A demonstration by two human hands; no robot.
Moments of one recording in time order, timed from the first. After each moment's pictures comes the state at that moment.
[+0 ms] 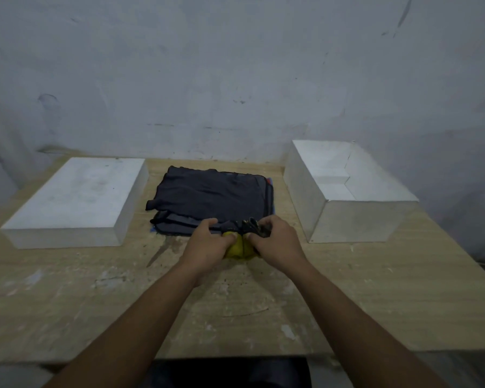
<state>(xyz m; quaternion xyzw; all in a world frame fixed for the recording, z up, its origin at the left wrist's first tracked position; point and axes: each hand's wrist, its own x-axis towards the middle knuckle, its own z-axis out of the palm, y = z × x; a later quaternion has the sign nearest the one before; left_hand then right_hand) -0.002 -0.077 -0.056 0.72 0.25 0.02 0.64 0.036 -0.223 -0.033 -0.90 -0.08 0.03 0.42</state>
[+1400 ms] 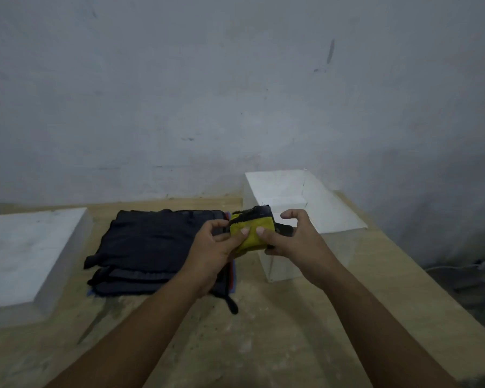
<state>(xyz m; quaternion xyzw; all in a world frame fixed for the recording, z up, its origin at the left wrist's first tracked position) 0.069 -0.162 0.011 0.63 0.10 0.02 0.77 0.092 -0.335 0.031 -0.73 -0.06 0.07 0.68</state>
